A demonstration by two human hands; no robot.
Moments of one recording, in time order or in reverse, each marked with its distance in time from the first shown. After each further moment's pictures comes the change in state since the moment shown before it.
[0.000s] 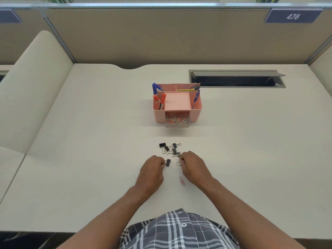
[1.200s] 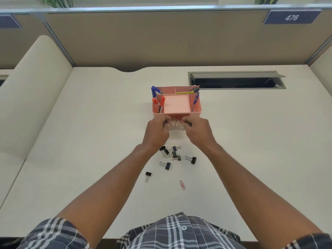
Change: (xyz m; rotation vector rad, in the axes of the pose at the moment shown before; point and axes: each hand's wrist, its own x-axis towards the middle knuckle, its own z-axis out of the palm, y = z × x) left_hand 0.129 0.047 -0.056 -0.254 0.157 0.034; right_hand 0.076 -0.032 -0.103 0.316 0.250 0.062
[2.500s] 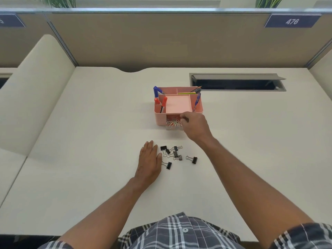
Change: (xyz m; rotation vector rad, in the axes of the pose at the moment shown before) left_hand -0.100 -0.088 0.030 0.280 -0.133 -0.083; right_hand 0.018 -0.009 0.009 -0.054 0.021 -0.011
